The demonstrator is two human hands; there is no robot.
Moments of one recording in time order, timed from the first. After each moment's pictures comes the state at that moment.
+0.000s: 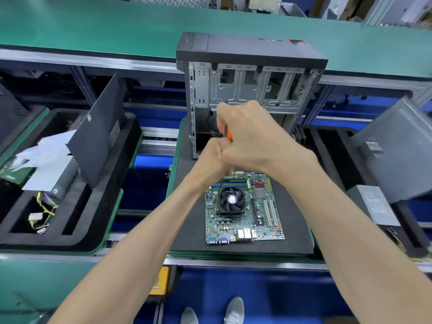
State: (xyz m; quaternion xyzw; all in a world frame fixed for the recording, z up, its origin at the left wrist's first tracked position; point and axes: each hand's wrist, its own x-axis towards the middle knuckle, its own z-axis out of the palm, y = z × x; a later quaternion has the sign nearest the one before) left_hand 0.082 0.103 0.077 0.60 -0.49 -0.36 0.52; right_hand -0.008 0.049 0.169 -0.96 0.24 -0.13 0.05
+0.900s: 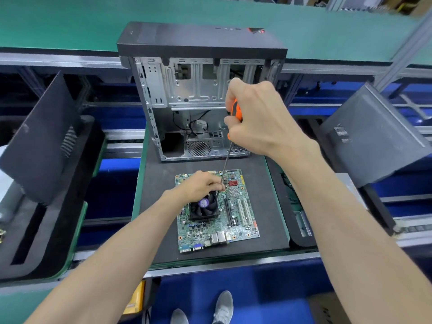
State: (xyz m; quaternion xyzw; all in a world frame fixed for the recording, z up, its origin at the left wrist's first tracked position) left_hand 0.084 0.023 -0.052 0.63 -0.66 -0.37 0.17; right_hand -0.065 -0.029 0.164 -0.92 0.31 -0.23 0.05
